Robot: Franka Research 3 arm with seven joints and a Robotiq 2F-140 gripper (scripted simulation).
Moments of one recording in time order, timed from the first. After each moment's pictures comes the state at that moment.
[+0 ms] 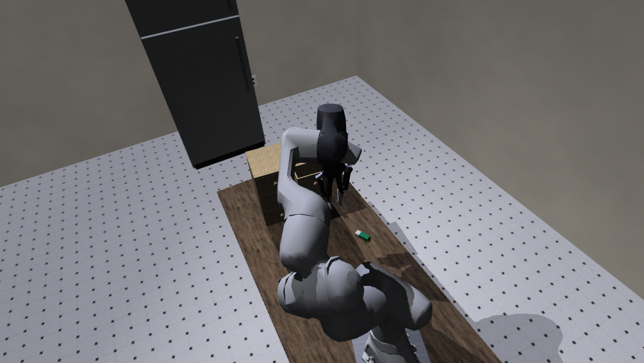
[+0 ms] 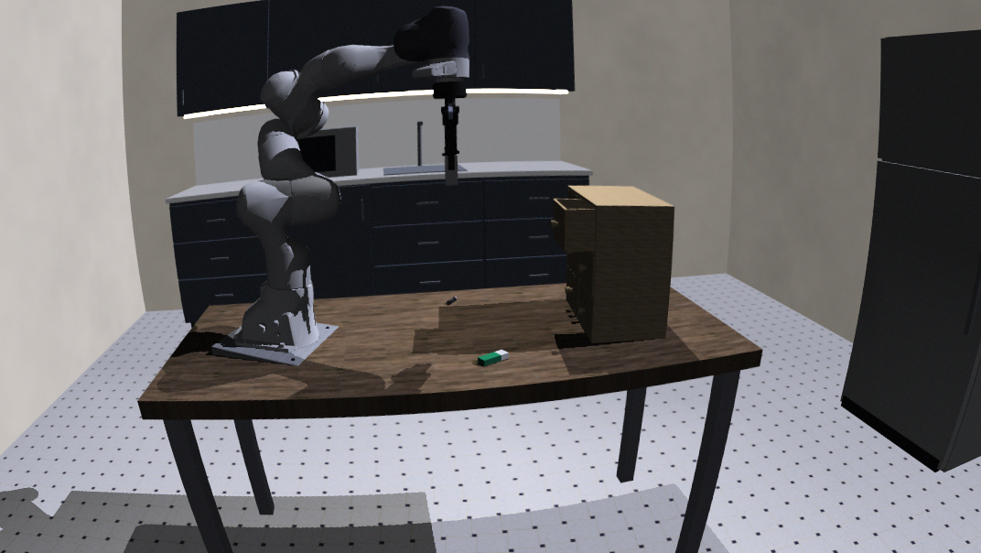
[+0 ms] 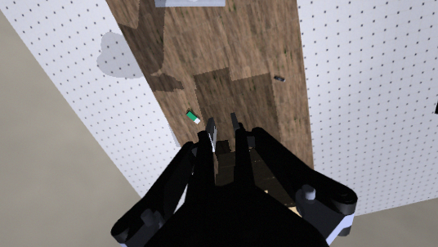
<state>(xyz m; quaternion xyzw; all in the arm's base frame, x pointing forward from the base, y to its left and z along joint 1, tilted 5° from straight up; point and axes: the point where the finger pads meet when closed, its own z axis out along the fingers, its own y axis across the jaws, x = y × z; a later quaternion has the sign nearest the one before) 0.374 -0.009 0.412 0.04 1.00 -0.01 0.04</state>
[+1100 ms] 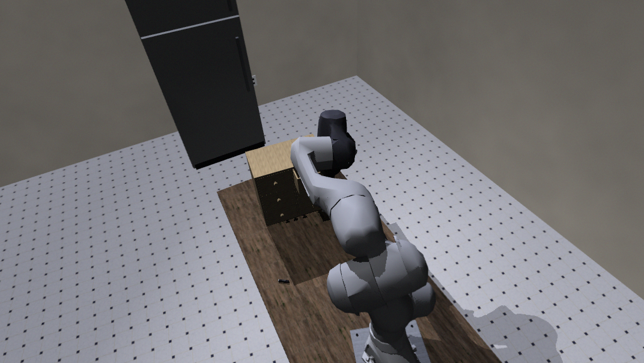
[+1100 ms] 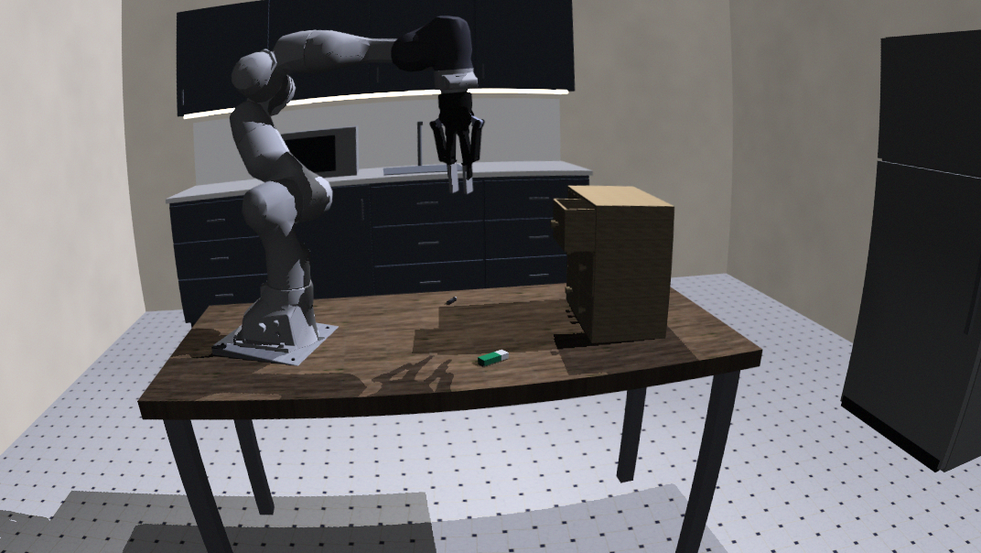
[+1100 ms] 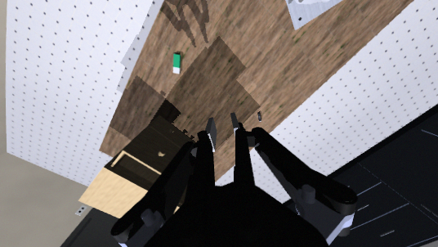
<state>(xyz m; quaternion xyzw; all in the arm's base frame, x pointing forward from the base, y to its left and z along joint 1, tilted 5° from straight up) 0.398 0.012 0.390 -0.45 0.89 -0.01 0.07</state>
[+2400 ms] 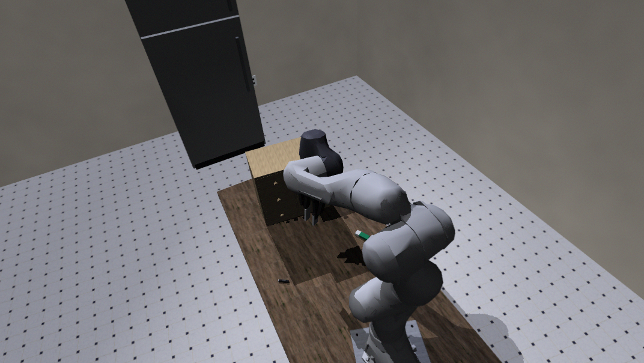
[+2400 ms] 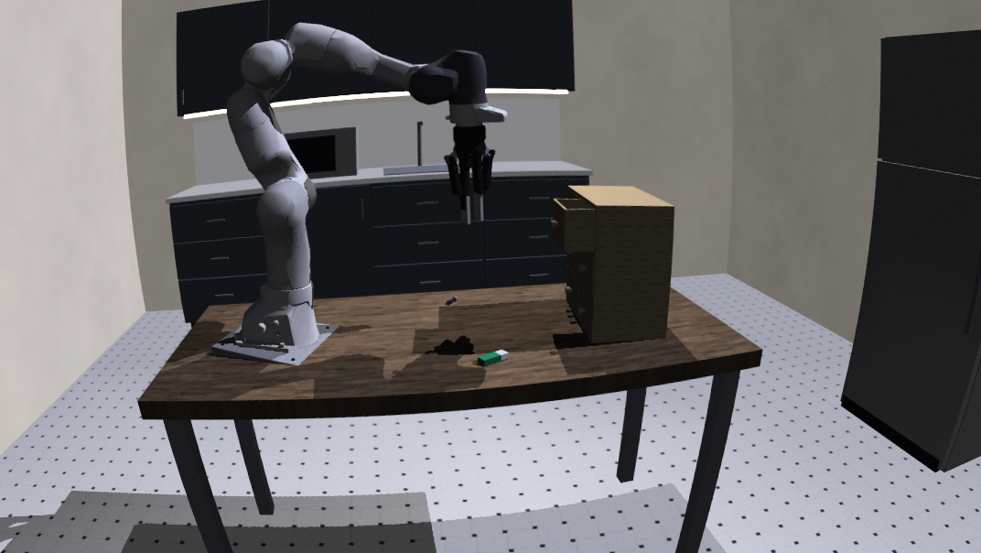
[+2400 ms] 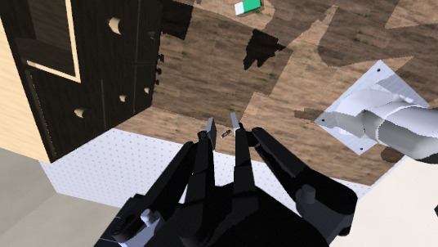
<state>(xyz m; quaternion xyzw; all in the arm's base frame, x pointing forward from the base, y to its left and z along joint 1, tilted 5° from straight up) 0.437 0.065 0.311 -0.86 0.51 -0.03 0.06</state>
